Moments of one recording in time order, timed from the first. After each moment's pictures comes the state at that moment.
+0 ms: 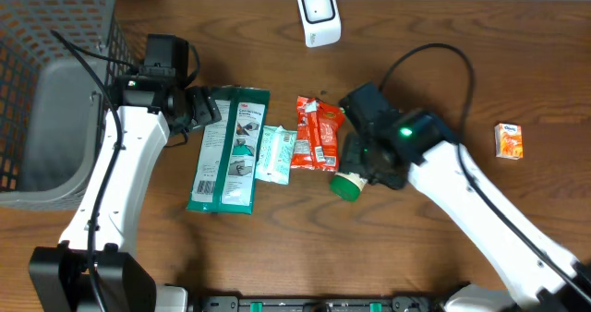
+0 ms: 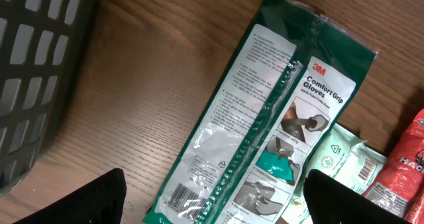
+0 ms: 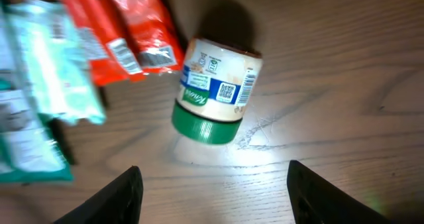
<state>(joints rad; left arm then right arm) -0.08 1.57 1.35 -1.01 -0.09 -0.46 0.60 1.50 1.33 -1.17 0.04 0.86</state>
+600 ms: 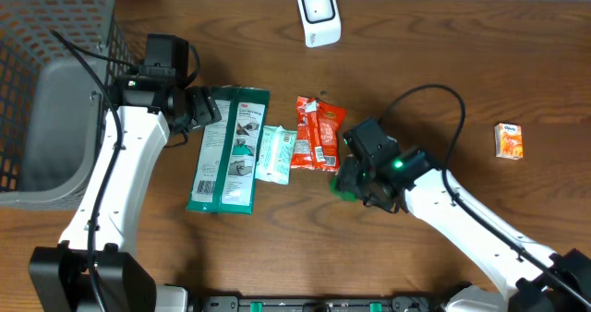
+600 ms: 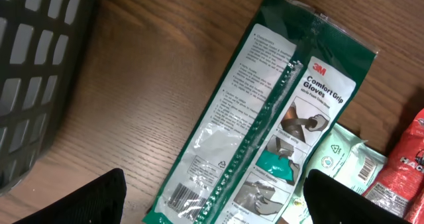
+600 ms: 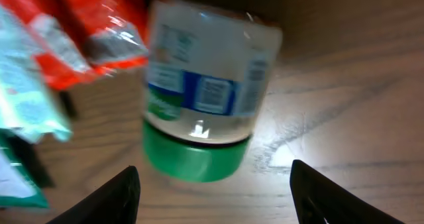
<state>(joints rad) -0.08 1.57 1.35 -1.01 -0.09 -0.46 0.60 1.46 0.95 -0.79 -0.03 0.96</state>
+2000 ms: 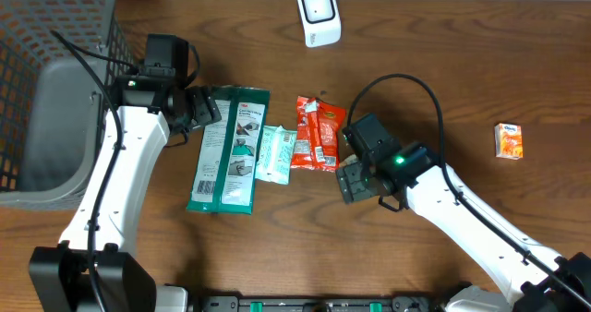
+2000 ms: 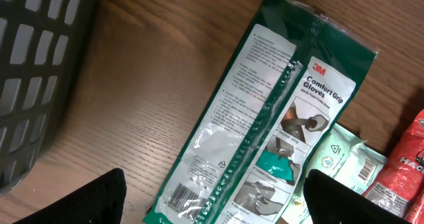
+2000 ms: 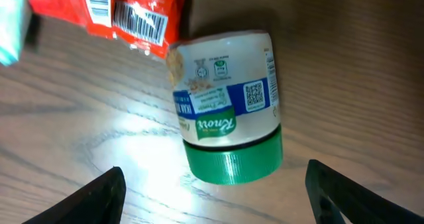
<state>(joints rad) -0.08 1.57 1.35 -1.01 -0.09 -0.46 0.60 1.46 1.00 -0.86 0.08 0.30</state>
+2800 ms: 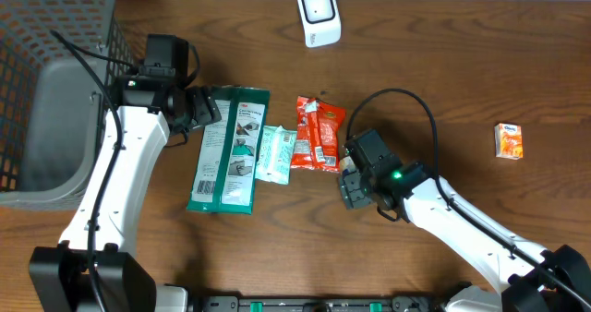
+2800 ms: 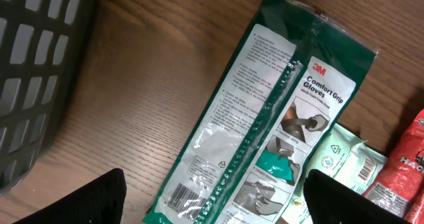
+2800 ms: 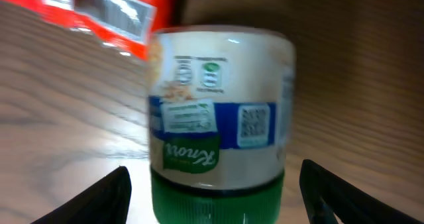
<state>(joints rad) -0.08 1.57 1.35 -1.01 -0.09 -0.46 0.60 1.46 0.82 -0.61 0.07 0.25</state>
